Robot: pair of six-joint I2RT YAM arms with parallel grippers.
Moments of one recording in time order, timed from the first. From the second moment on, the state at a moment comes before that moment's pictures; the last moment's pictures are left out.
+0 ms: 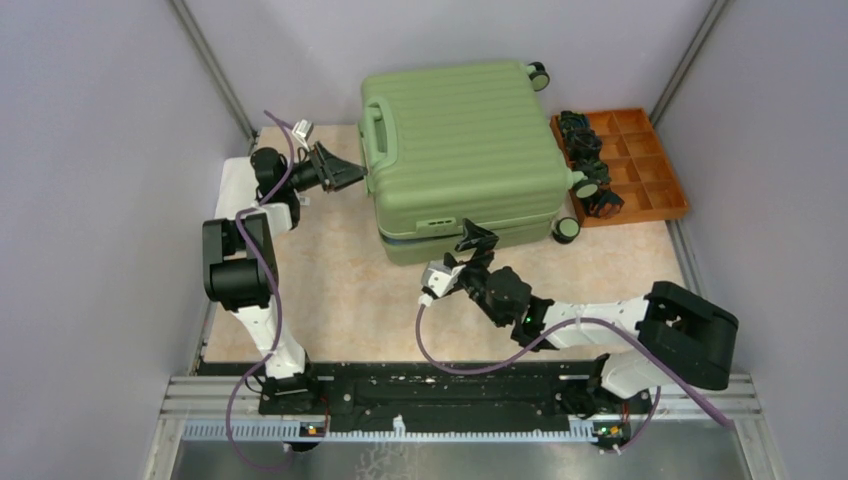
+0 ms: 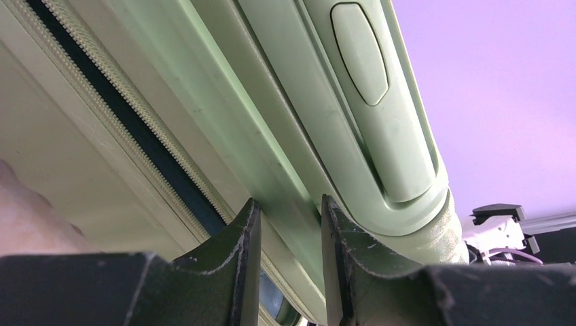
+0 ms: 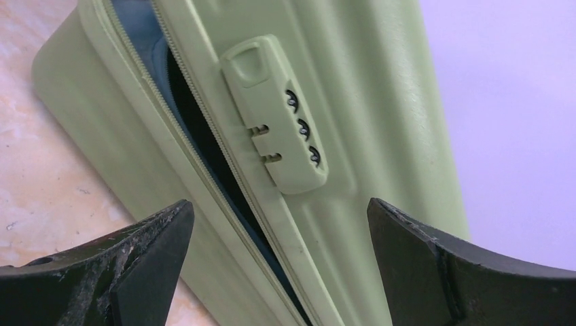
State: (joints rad) left arm 0.13 1.89 1.10 0.89 1.24 -1.14; right arm 1.10 1.37 0.50 0.84 0.48 -0.99
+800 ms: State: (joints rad) left arm 0.12 1.86 1.13 0.80 1.21 -1.10; right arm 1.09 1.78 0.57 1.49 0.49 -1.39
